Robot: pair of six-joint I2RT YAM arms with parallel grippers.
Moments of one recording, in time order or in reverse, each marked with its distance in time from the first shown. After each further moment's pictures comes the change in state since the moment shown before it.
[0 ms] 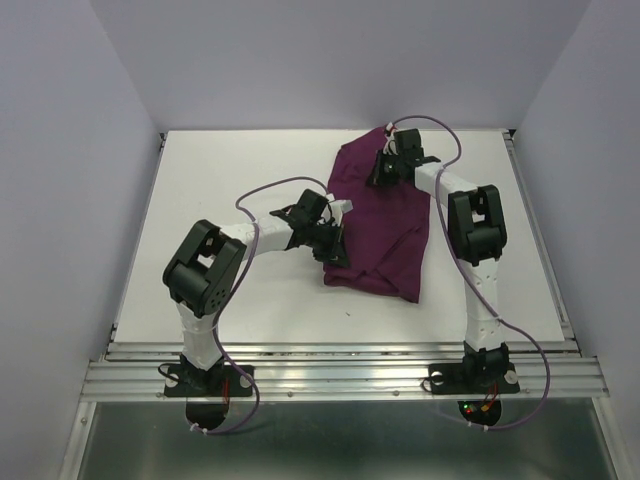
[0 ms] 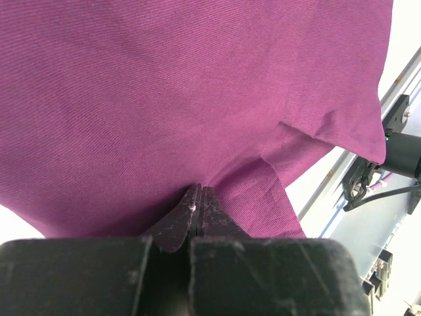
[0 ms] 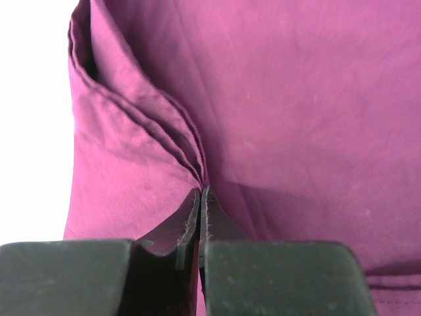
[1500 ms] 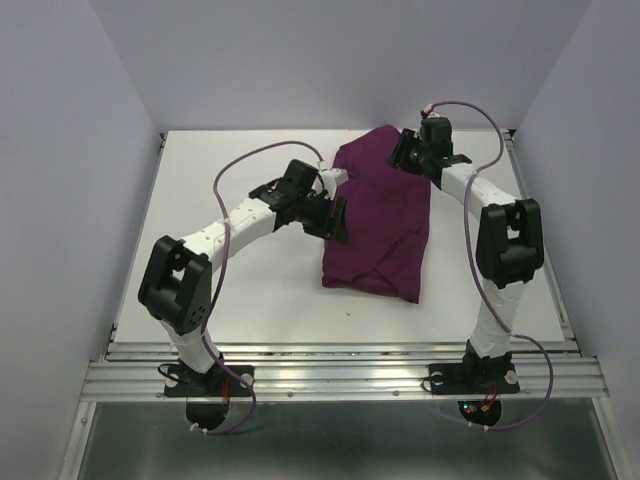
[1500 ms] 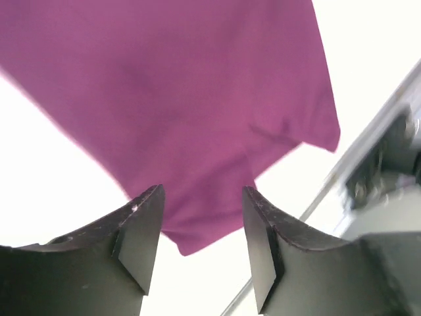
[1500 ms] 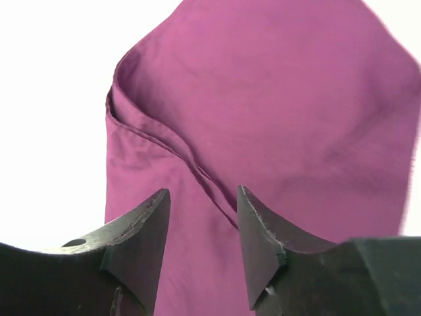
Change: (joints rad) left arm 0.032 -0.164 0.166 -0.259 -0.101 0.150; right arm -0.036 -0.312 -0.233 0.115 0.216 0.113
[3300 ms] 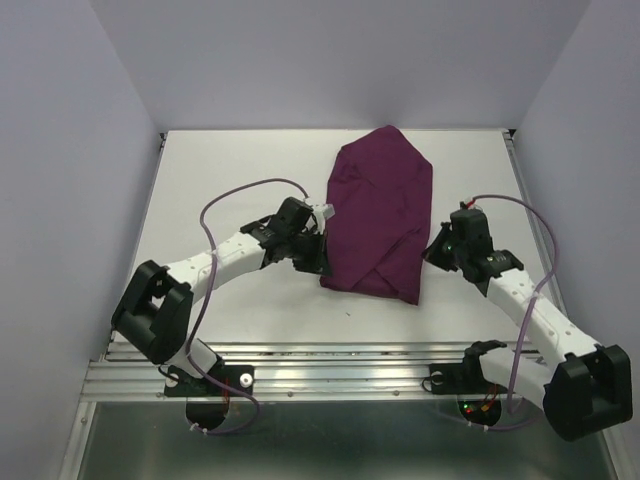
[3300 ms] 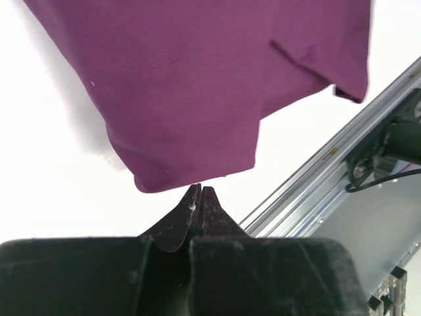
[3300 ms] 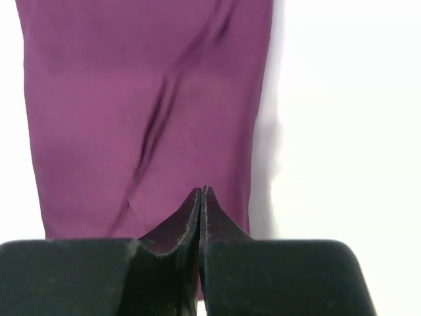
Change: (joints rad) left arm -0.068 -0.180 -0.331 0.075 -0.089 -0.192; right arm 0.072 -1.020 -0.969 -0.279 0.108 0.246
